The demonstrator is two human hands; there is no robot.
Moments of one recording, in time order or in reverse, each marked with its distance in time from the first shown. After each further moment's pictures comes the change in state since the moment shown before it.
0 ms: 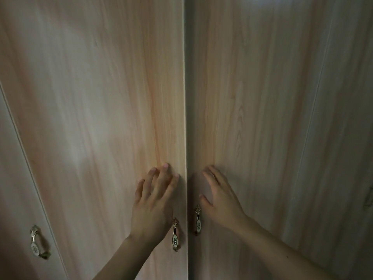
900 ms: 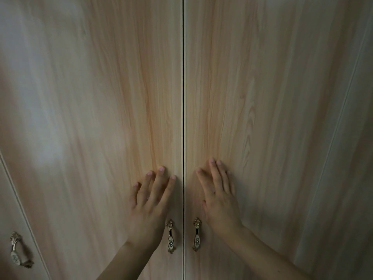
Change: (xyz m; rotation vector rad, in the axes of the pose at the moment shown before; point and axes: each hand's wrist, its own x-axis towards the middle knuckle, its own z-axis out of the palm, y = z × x) left_hand 0.026 -0.006 0.059 0.137 0.133 -0.074; right_hand 0.032 0.025 0.033 -0.343 0.148 -0.092
